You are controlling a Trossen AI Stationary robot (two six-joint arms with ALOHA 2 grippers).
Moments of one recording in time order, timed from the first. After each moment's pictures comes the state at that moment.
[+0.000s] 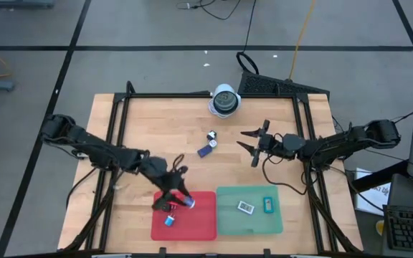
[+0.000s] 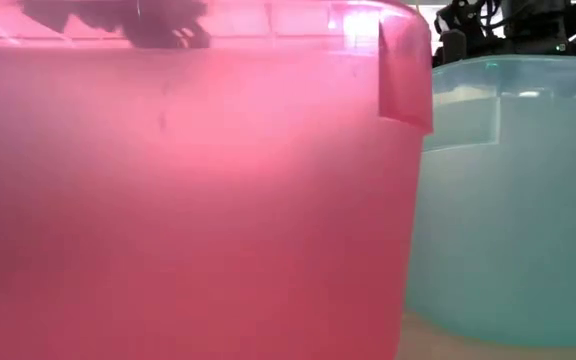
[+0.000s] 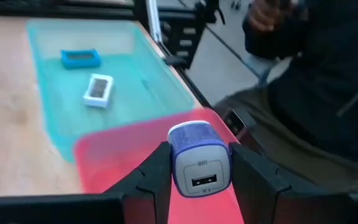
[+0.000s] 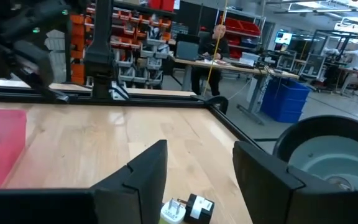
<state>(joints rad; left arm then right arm) -0.31 1.36 0.71 0.24 0.32 -0.15 0.02 1.12 0.28 0.85 0.34 -0.14</state>
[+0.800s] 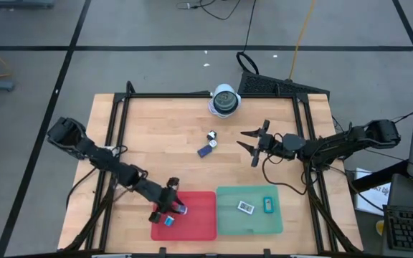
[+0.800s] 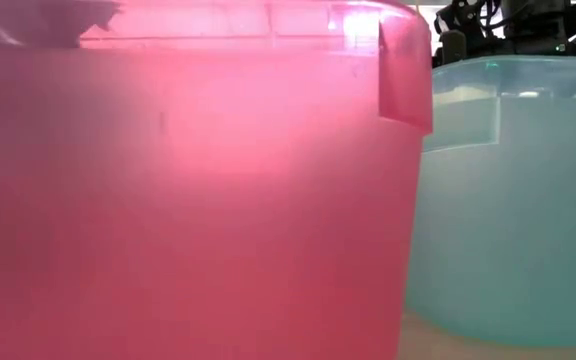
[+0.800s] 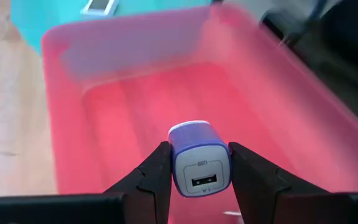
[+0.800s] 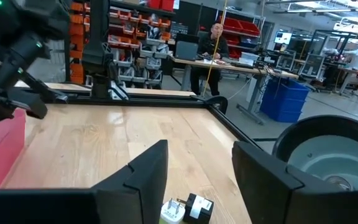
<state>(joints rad) -0.53 1.49 0.56 0.36 -0.01 -0.17 0.02 1.12 0.28 0.85 0.34 -0.14</state>
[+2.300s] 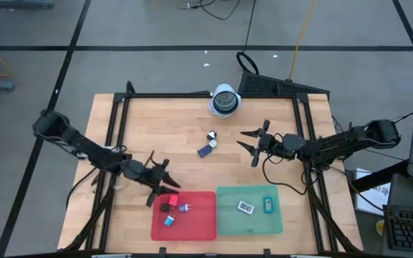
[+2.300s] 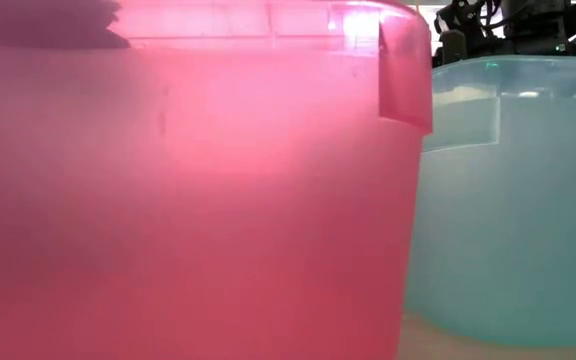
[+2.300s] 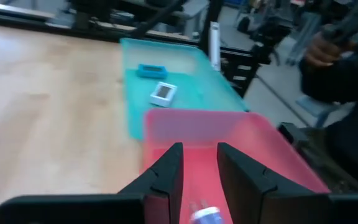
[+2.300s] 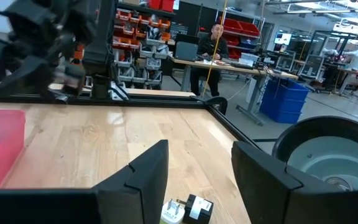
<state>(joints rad) -0.42 1.21 0.32 0.65 -0.07 -0.28 0.02 1.12 0.28 0.85 0.34 -0.15</state>
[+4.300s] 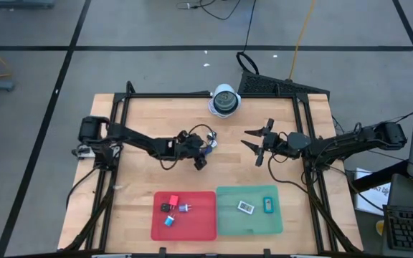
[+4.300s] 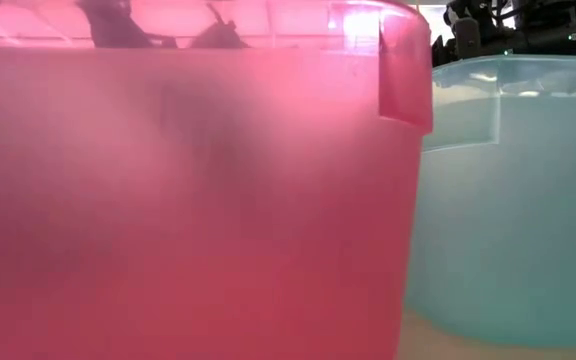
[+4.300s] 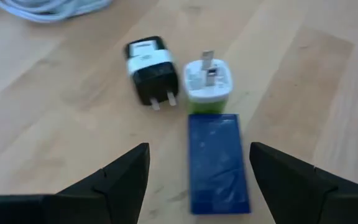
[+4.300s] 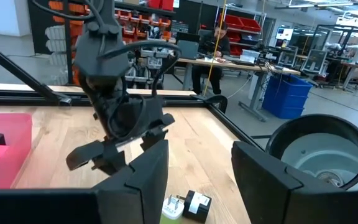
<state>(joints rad) 0.02 1.79 0.85 0.15 -0.37 -0.39 0.02 0.98 0.28 0.69 0.34 -0.12</state>
